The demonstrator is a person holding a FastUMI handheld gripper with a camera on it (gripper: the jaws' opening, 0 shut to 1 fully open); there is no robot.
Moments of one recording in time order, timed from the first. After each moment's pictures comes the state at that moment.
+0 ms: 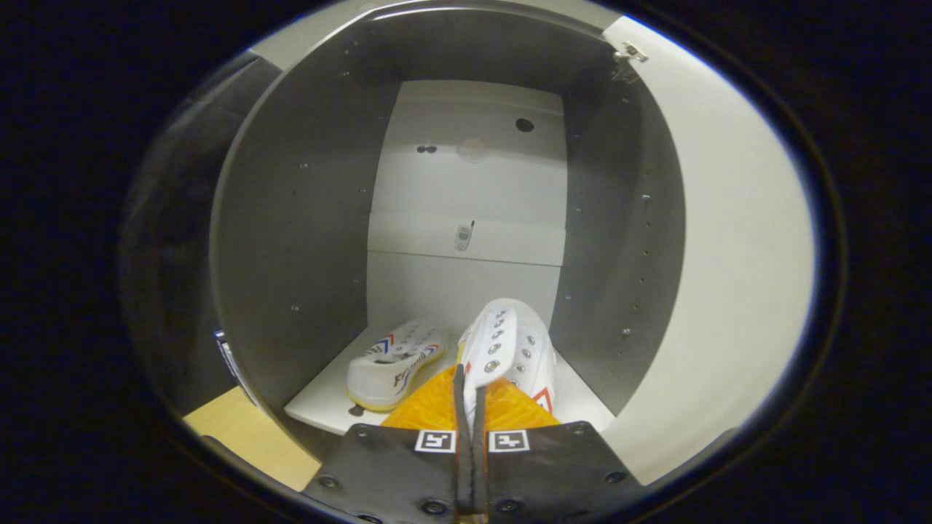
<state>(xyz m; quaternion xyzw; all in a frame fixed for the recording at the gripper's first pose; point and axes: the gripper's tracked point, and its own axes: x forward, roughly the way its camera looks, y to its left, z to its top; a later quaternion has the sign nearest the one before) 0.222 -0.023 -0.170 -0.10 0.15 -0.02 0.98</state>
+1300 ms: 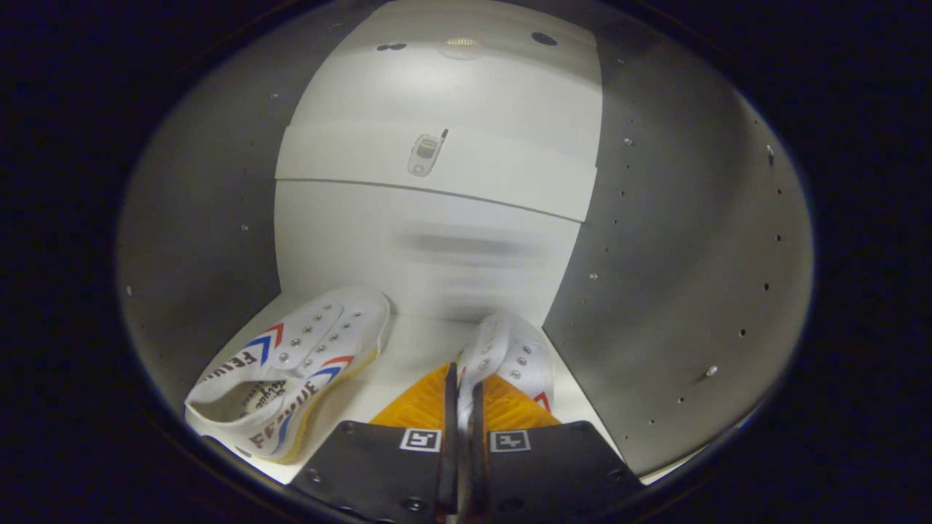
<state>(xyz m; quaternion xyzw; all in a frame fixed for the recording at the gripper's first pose) 0.326 -0.077 -0.248 -0.15 0.26 -0.08 0.95</state>
